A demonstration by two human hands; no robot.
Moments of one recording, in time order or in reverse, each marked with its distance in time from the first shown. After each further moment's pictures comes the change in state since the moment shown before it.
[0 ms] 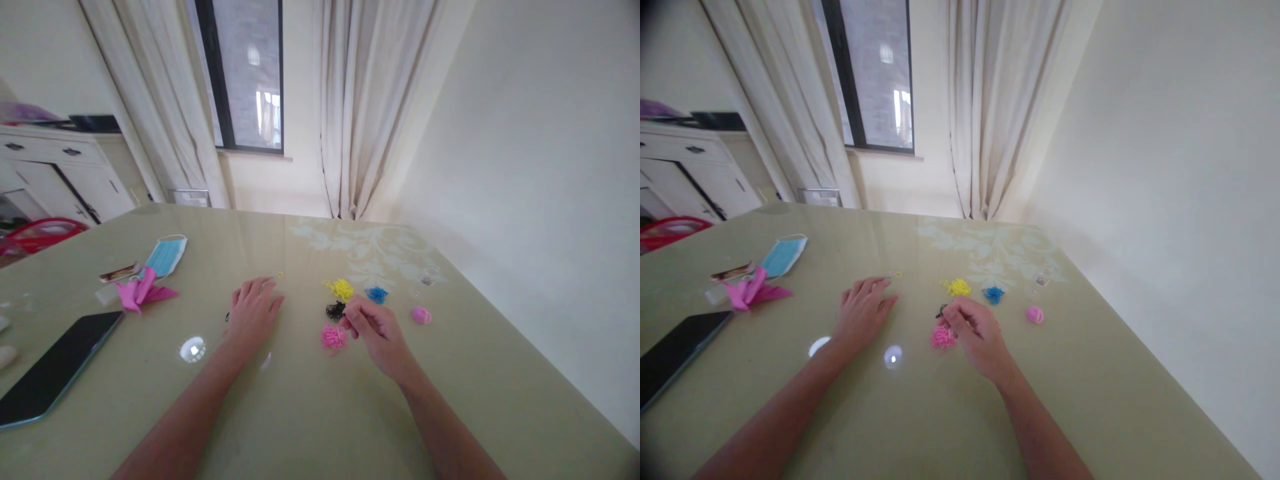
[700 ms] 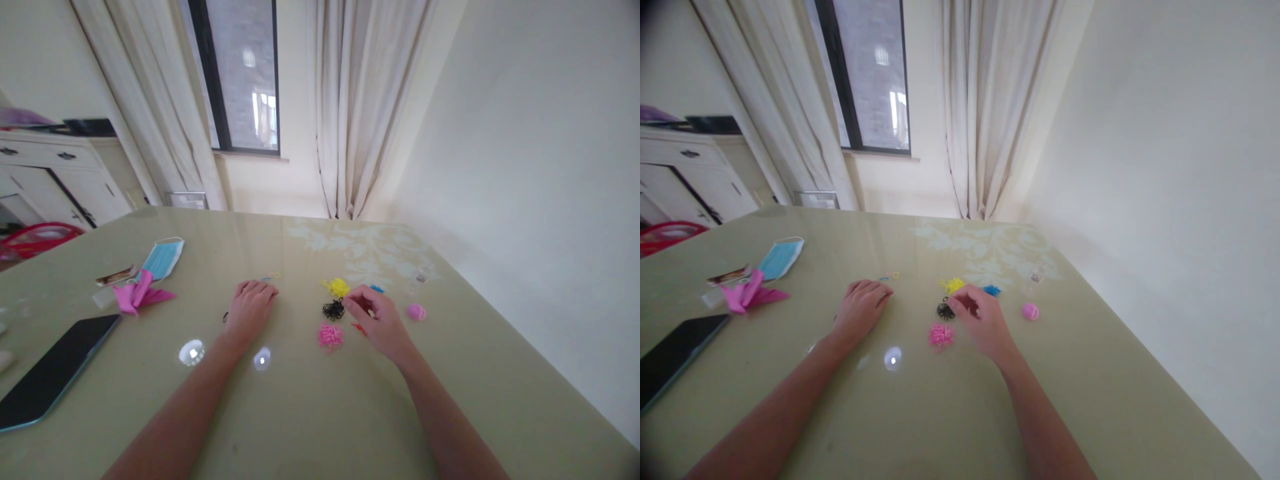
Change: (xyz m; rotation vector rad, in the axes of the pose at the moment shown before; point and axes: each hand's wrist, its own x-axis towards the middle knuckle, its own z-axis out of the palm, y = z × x) left_hand 0.013 -0.022 0.011 0.051 -0.049 0.212; right_hand 0.011 0.015 -0.018 -0.211 0.064 0.062
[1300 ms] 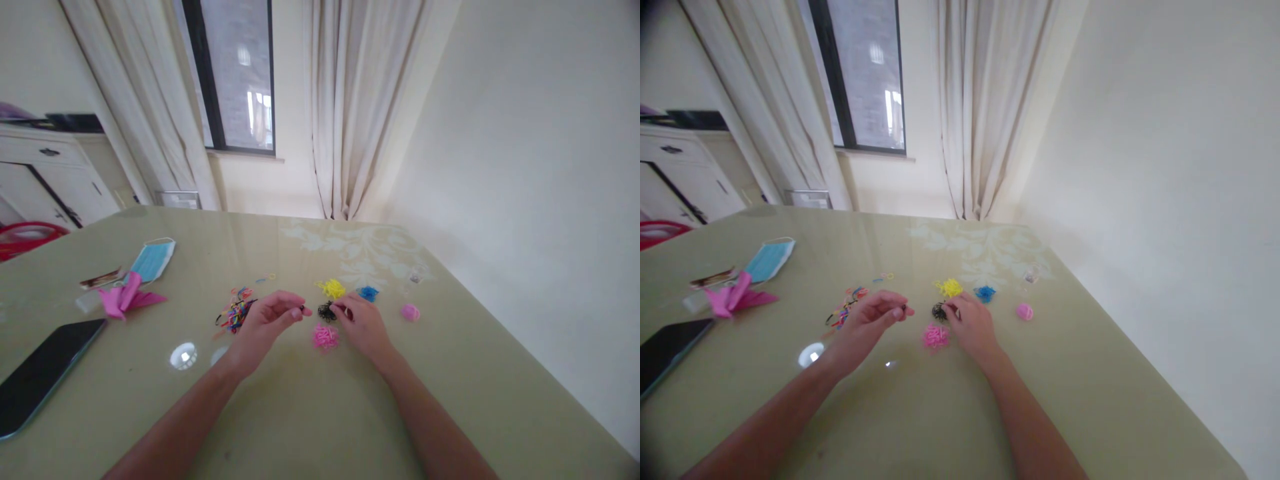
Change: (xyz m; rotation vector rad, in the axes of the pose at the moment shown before) left_hand -0.020 0.065 -0.026 -1.519 -0.101 -0.227; right_hand 0.000 0.037 0.020 -0.520 -0.027 -0.061
